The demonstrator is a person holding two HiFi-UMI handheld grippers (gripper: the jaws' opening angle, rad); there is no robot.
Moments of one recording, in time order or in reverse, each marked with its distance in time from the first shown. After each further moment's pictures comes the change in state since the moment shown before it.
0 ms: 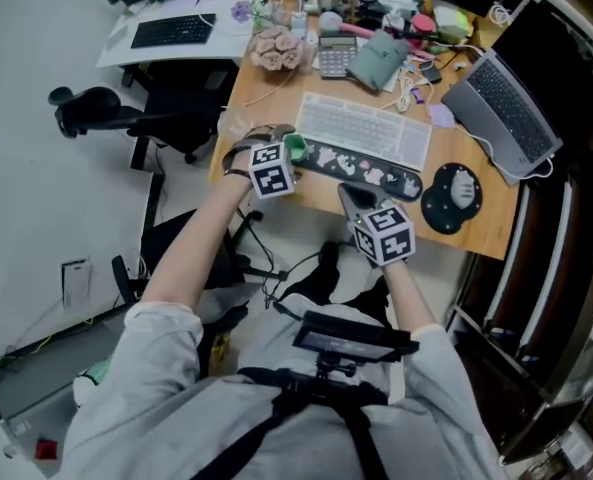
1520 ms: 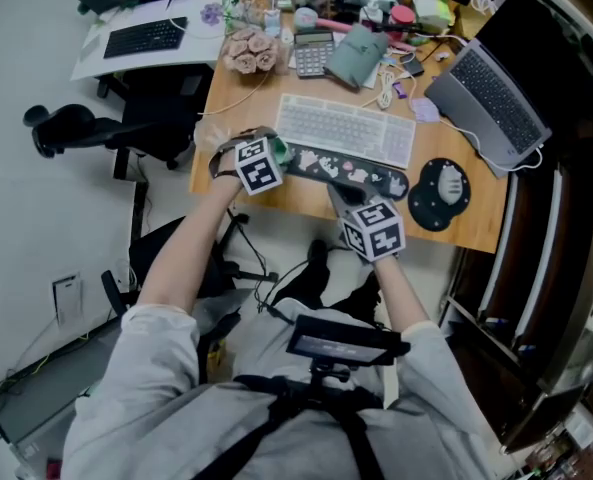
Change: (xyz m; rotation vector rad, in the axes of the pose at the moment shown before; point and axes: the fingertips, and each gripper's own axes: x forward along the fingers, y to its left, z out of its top) left arm 0.043 0.015 -0.007 -0.106 0.019 -0.056; right arm 0.013 -0.030 -0.006 0.041 0.031 -0.038
